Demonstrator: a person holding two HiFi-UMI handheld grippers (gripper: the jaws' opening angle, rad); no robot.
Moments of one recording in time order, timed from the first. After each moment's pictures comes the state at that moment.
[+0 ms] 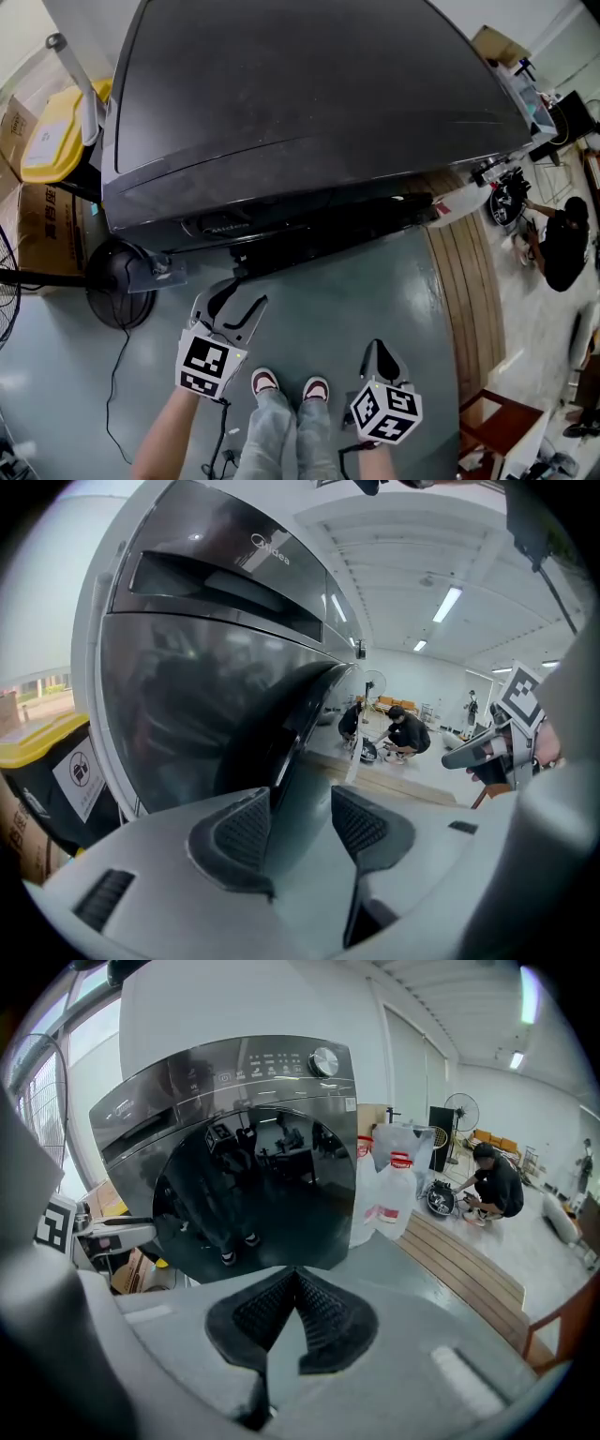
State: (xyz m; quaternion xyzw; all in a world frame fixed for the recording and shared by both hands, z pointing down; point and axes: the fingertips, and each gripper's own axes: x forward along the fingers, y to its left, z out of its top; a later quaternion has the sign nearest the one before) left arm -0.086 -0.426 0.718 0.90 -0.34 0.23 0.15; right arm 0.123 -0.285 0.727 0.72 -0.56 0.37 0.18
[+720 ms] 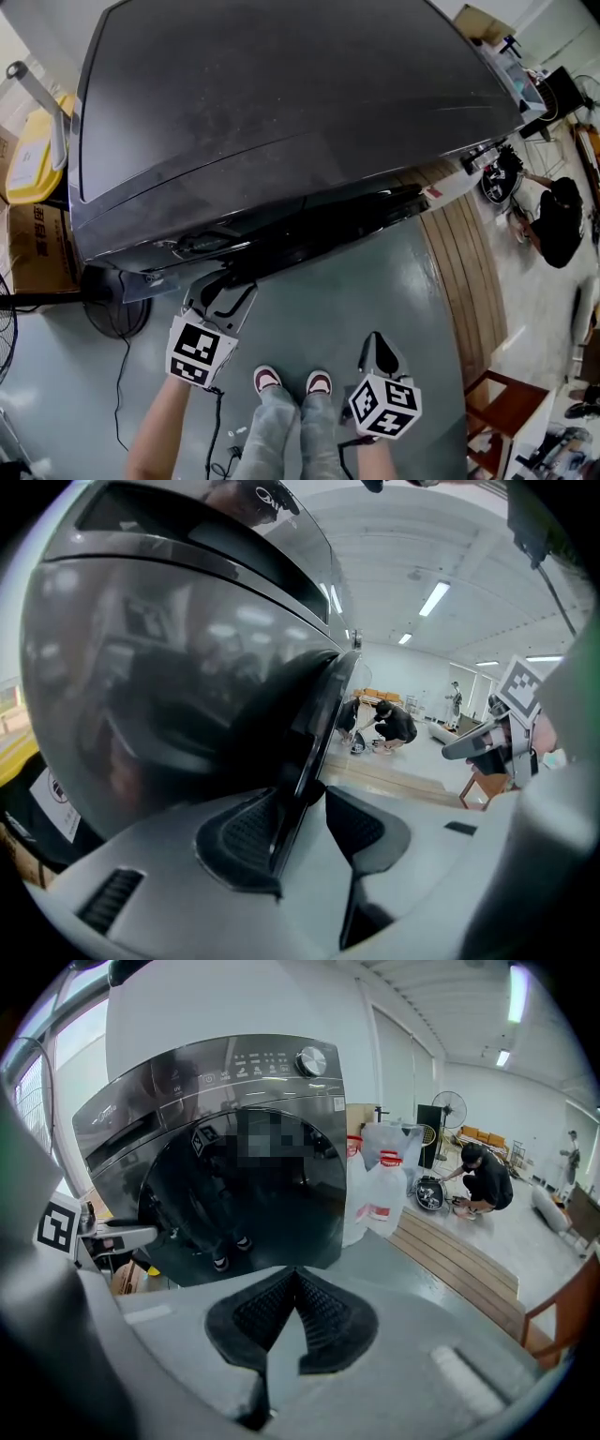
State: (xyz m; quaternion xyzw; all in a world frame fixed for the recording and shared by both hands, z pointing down) left arm -0.074 -0.453 0.731 0.91 -0.29 0.26 0.14; right arm 0.132 -0.293 0.727 0.73 -0.53 0.38 0.17
